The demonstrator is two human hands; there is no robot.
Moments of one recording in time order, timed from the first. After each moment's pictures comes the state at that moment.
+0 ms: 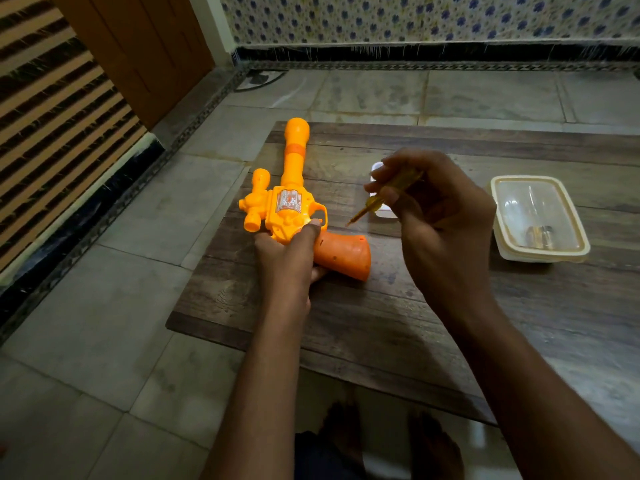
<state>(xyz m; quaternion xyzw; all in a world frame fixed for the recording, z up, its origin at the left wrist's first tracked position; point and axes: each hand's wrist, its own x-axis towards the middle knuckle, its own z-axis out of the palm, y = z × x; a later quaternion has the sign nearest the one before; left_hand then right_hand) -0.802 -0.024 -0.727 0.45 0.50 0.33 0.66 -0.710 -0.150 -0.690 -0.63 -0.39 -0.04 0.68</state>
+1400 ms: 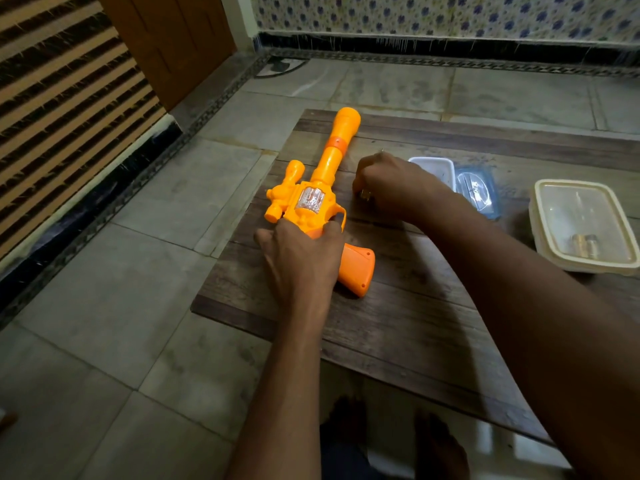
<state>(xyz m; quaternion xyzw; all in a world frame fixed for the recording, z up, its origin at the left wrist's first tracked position) -0.824 -0.025 -0.706 0.68 0.60 0.22 0.36 -0.642 -0.037 -0.704 -0.75 -0.66 0.02 0.01</state>
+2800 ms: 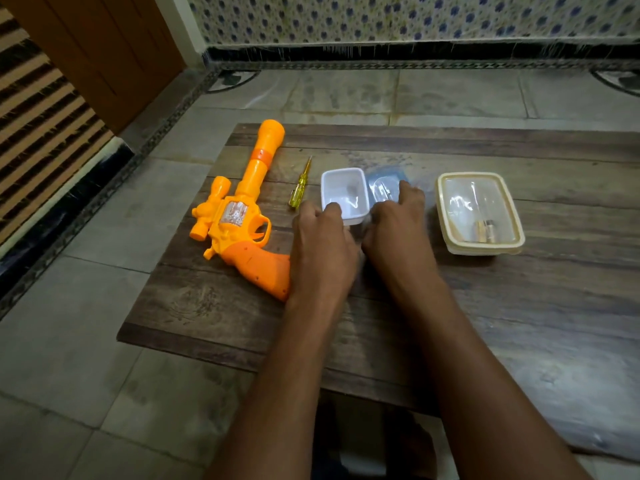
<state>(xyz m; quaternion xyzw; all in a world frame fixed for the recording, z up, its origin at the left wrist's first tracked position) -0.744 -0.090 -0.721 0.89 0.35 0.19 0.24 -0.661 -0.157 -0.738 -0.92 -0.28 0.03 0.27</state>
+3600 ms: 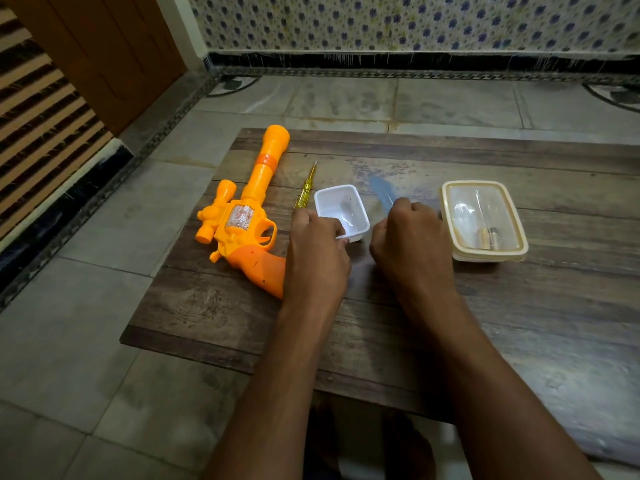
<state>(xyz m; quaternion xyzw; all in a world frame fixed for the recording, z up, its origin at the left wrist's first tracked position) -0.759 -0.080 -0.715 0.88 0.36 0.19 0.26 -0.679 -0.167 -0.712 -0.93 -0.28 -0.08 0.24</state>
